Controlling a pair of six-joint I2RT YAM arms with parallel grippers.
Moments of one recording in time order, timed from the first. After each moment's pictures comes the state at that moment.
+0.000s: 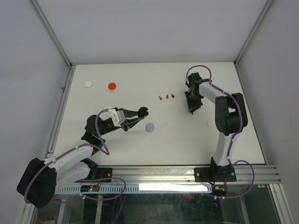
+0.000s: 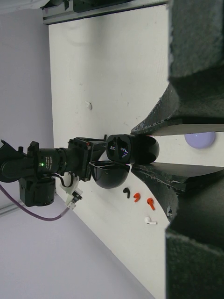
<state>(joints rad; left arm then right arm) -0.55 0.97 0.32 0.88 0.67 0.10 0.24 1.96 1.37 -0.76 0.04 0.08</state>
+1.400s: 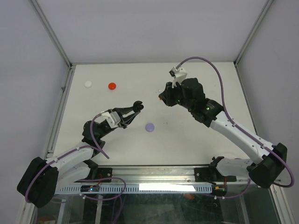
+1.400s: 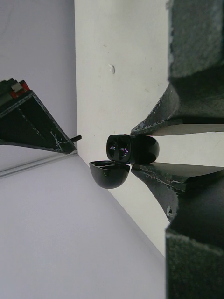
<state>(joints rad) -0.55 0.98 0.25 1.11 0.51 0.10 0.72 1.23 1.16 -0.33 0.02 0.25</state>
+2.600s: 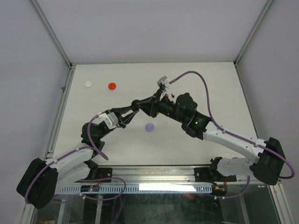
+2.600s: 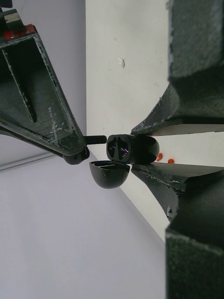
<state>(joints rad) -0.55 0.96 0.23 1.17 0.47 0.09 0.95 1.20 0.93 0.30 -0.13 0.35</state>
